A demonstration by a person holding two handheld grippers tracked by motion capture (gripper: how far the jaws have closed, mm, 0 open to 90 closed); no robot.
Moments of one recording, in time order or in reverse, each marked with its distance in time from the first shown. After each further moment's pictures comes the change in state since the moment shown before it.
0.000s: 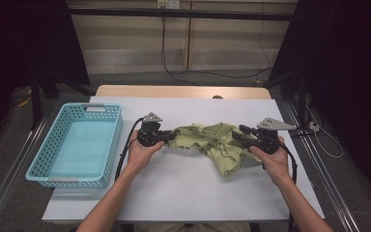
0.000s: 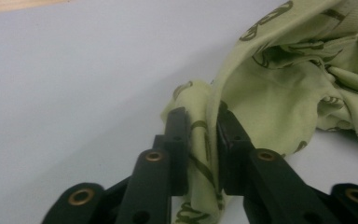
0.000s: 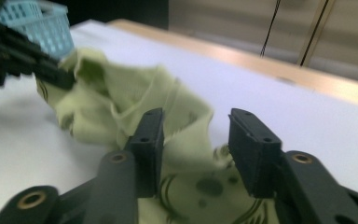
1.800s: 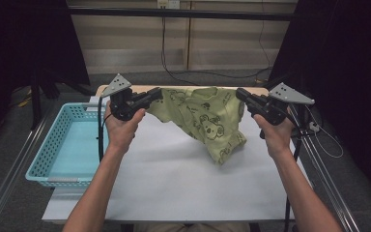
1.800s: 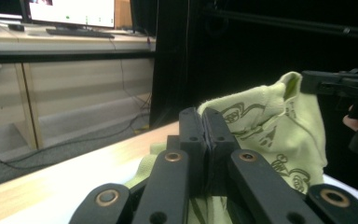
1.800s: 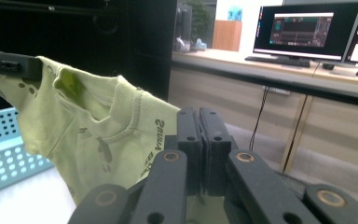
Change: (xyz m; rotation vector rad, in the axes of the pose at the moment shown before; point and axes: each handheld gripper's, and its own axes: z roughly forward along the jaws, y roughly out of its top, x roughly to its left) left arm -0.019 0.090 -0.124 -0.455 0.048 0.071; right arm 0.008 0.107 -0.023 -0.343 -0.012 -0.079
